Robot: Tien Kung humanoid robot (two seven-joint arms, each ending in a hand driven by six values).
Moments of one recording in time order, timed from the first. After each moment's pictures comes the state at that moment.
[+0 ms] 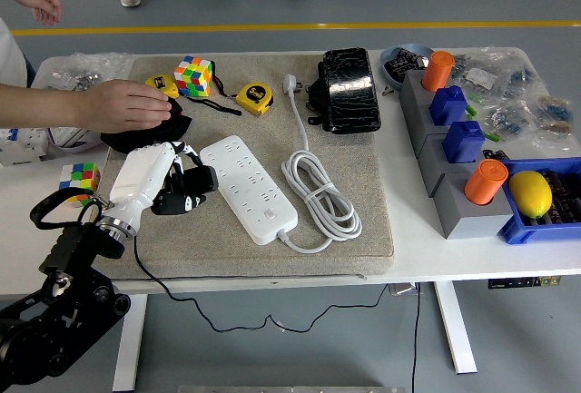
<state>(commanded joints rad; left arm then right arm) -0.27 0.30 -0.87 -1.23 1.90 0.48 0.03 0.02 -0.26 0.93 0.19 -0.03 -0.10 0.07</state>
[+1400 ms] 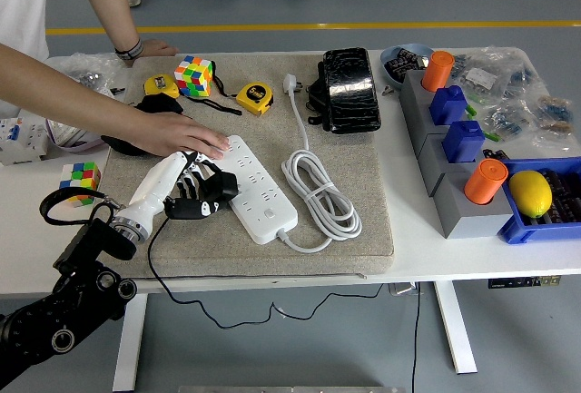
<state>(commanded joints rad) -0.34 0.29 -0.79 -1.16 1.58 0.40 -0.02 0.02 -0.26 0.94 0.20 -0.06 -0.10 0.07</state>
